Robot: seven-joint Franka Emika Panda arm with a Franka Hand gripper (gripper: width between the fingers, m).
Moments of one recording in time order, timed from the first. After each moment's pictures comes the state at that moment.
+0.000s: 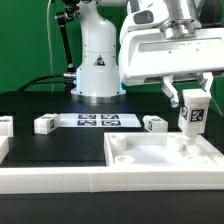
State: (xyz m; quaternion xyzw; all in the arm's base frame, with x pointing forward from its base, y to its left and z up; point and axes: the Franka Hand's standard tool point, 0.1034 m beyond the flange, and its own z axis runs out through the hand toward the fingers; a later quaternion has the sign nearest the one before) arm 0.615 0.101 0.116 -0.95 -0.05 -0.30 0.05
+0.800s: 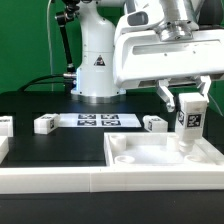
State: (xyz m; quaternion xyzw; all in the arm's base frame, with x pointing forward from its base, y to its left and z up) arm 0.637 0.087 0.114 -0.95 -0.04 -0.31 0.04
